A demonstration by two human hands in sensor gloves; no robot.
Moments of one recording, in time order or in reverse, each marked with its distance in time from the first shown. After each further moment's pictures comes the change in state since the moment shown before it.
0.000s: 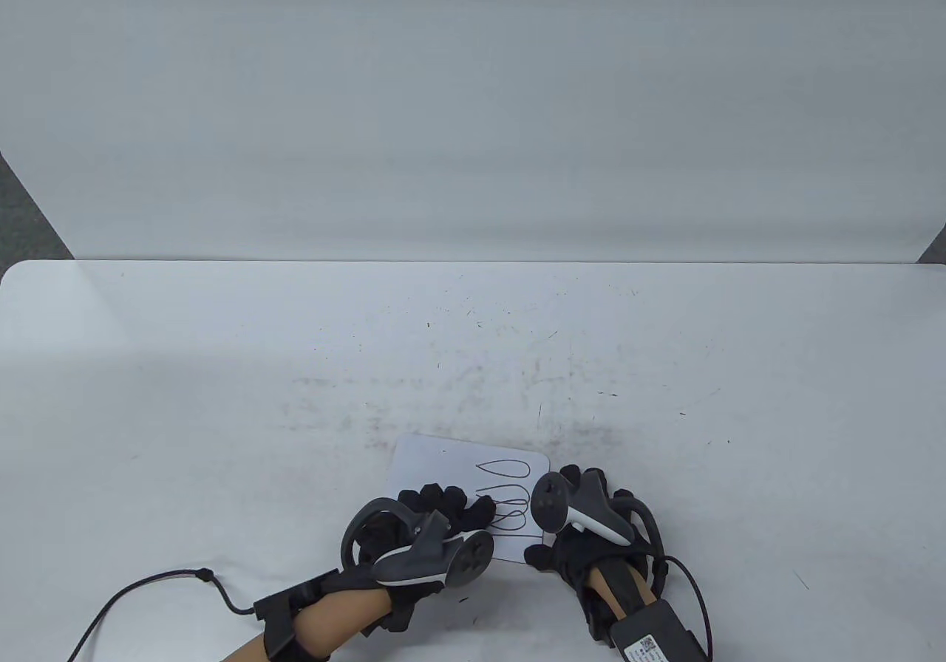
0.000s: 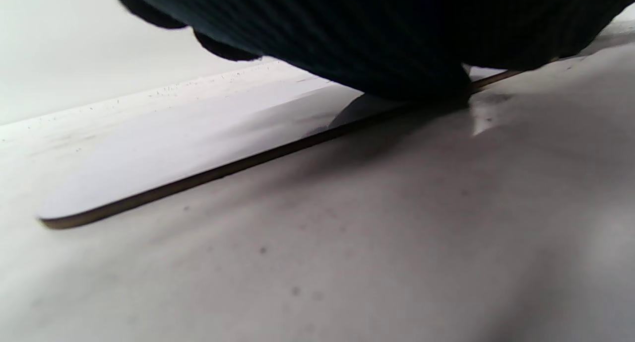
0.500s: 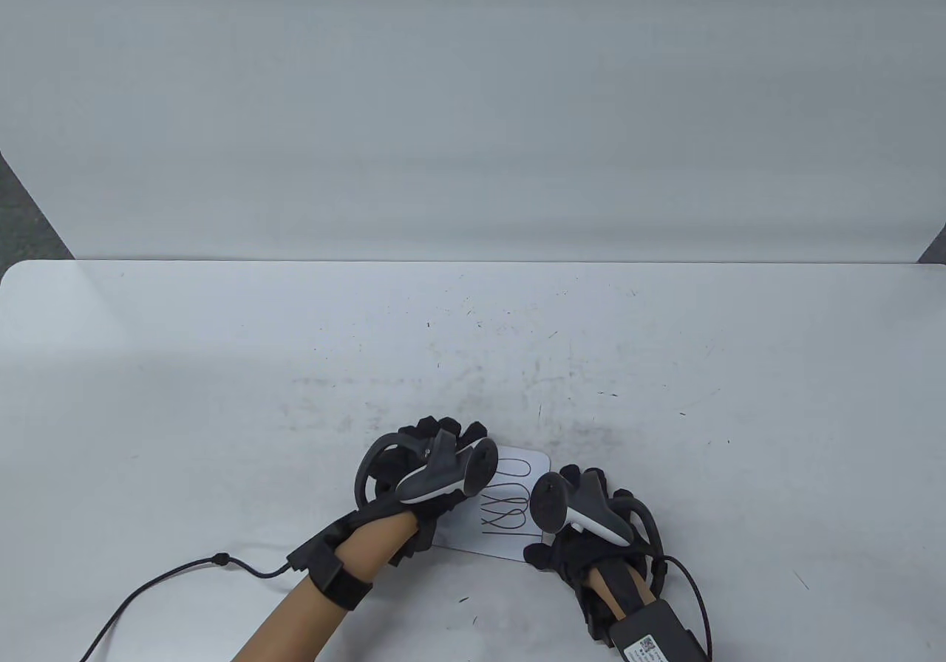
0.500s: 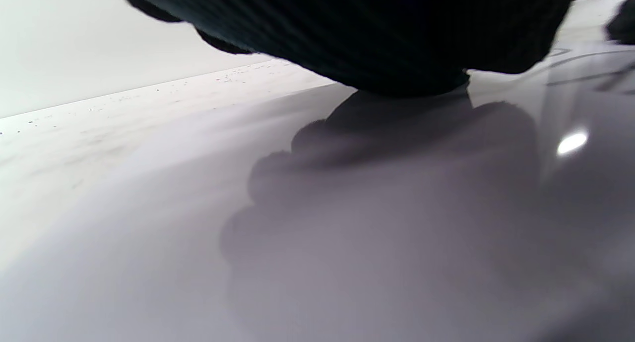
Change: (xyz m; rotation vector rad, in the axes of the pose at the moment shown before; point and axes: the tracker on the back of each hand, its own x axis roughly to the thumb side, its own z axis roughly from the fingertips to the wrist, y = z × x) left_hand -0.049 0.003 -0.092 -0.083 0.255 0.042; right_hand 0.000 0.000 0.000 -0.011 0.002 0.003
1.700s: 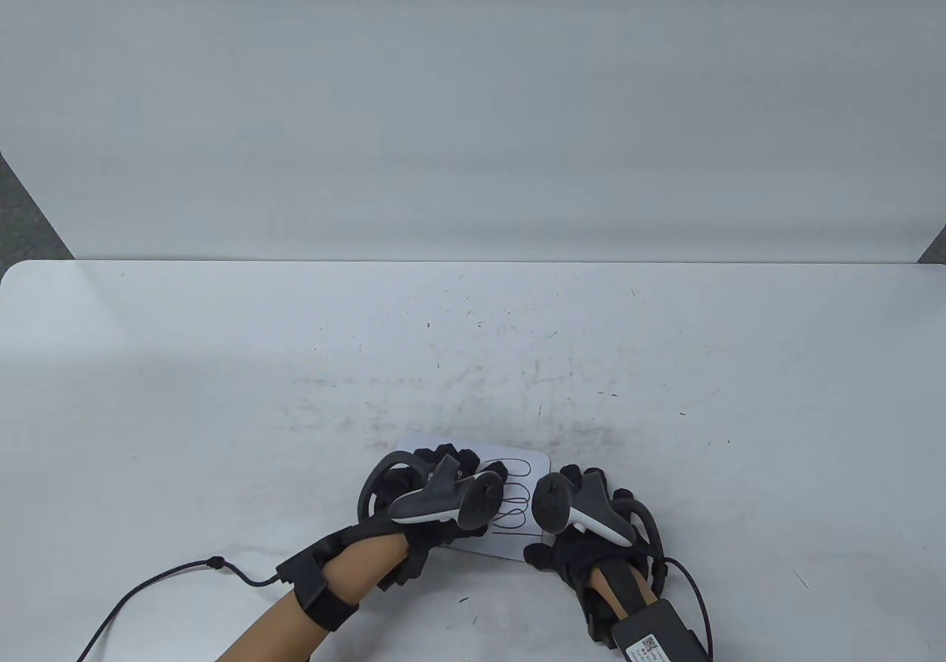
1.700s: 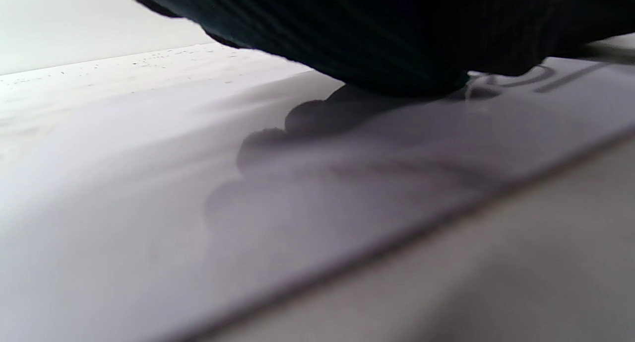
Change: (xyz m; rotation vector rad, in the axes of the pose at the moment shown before) left_hand 0.015 -0.002 0.031 -0.025 -0.238 0.037; right_hand -0.001 0.002 0.000 0.014 -0.011 -0.027
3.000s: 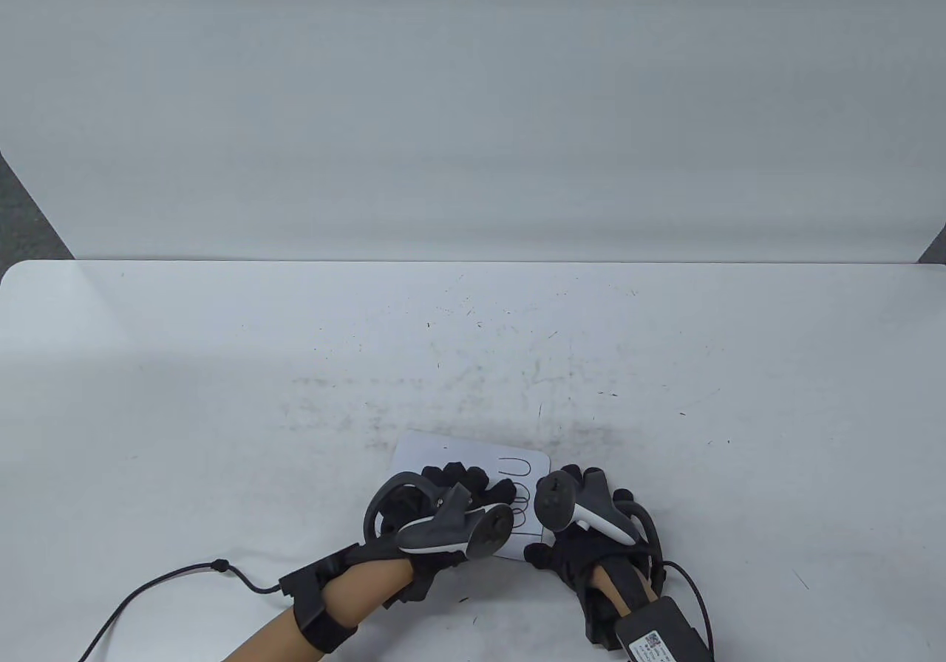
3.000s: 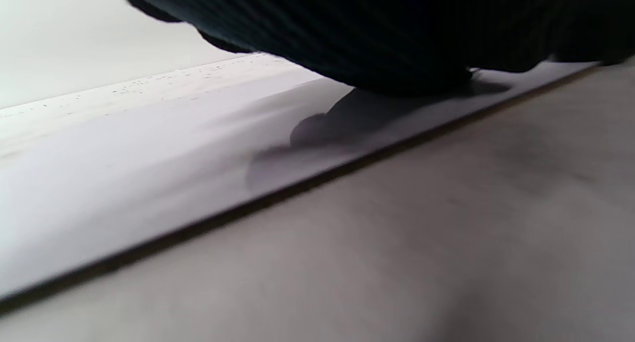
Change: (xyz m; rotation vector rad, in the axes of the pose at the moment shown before) left_hand 0.025 -0.003 0.020 0.060 -0.037 -0.078; right_hand -0.002 0.003 -0.001 0.048 -0.016 -0.069
